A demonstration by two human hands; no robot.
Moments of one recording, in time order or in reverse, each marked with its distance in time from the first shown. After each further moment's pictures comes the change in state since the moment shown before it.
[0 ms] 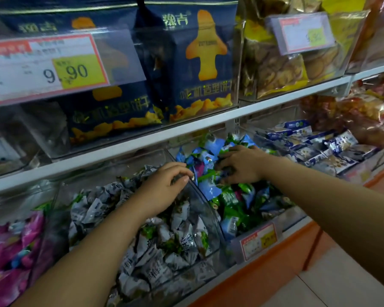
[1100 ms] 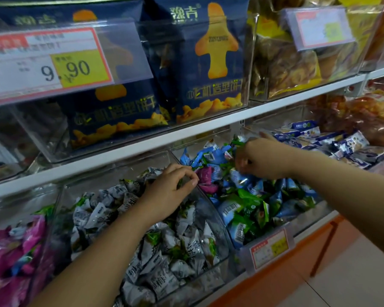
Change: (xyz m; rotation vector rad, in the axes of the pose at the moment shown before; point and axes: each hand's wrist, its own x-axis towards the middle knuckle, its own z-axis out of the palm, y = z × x) left_hand 0.003 -0.009 0.005 -0.034 0.019 0.008; right_hand -0.026 -0.002 -0.030 -0.008 0.163 0.016
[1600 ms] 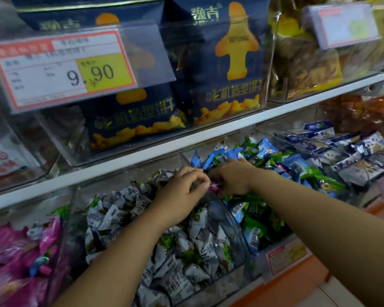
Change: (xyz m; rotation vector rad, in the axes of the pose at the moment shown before) left_hand -0.002 0.001 -0.001 0.025 0.009 -0.009; right_hand 0.057 -0.051 0.042 0.056 -0.173 -0.050
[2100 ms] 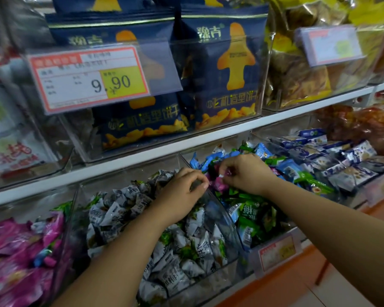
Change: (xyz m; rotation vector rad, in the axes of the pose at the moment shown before) left_hand -0.003 0.005 0.001 -0.002 -0.001 -0.020; right_hand -0.038 0.010 -0.002 0.332 0.495 0.055
